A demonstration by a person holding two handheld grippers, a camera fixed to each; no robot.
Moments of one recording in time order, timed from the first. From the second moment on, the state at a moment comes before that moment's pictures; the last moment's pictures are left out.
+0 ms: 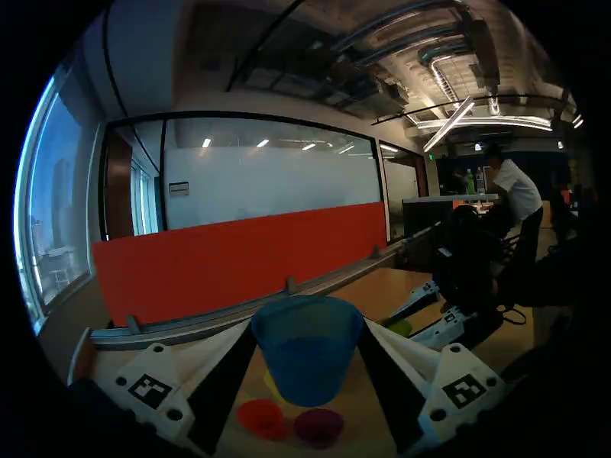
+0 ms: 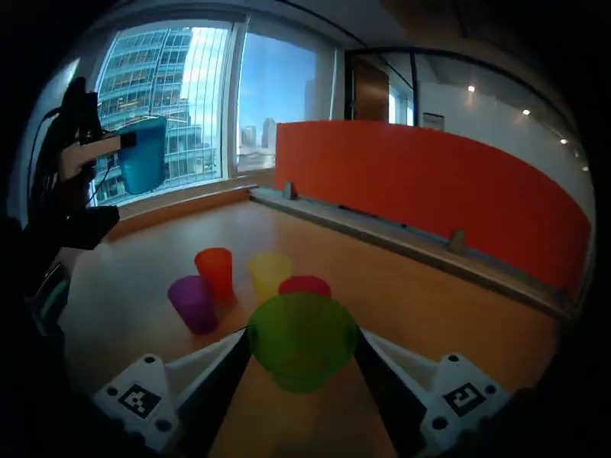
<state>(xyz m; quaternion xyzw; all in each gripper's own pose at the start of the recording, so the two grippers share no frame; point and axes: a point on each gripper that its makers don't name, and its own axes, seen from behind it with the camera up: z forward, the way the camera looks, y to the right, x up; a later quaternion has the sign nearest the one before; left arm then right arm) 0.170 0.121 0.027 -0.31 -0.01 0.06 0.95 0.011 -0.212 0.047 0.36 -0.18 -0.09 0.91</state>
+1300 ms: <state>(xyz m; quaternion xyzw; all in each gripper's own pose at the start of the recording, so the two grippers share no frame) 0.214 0.131 0.036 -0.32 0.00 0.03 0.95 0.116 -0.234 0.006 0.39 -0.03 -0.04 0.92</state>
